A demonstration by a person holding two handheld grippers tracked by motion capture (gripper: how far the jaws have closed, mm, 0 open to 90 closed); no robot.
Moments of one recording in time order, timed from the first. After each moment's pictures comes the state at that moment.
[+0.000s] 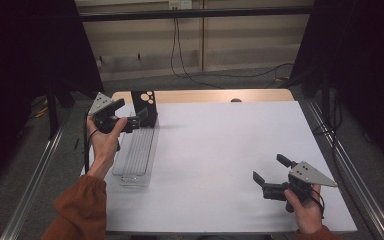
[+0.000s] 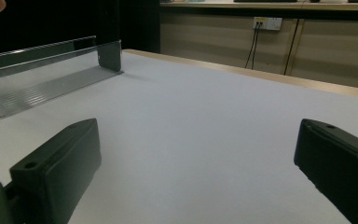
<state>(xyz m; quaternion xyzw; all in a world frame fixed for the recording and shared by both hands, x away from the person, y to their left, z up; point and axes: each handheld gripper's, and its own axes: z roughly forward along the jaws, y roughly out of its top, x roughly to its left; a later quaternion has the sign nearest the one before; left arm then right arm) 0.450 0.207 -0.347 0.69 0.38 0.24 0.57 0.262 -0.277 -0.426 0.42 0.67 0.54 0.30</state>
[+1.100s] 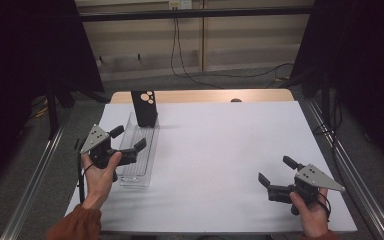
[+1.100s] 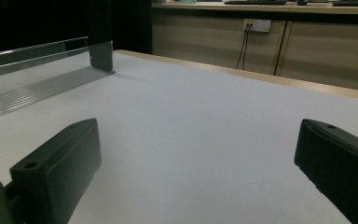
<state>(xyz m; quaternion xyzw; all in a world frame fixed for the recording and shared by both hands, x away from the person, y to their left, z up) 0.372 0.216 -0.372 0.69 0.36 0.23 0.59 0.252 -0.286 -0.423 0.43 0.66 0.53 0.31</state>
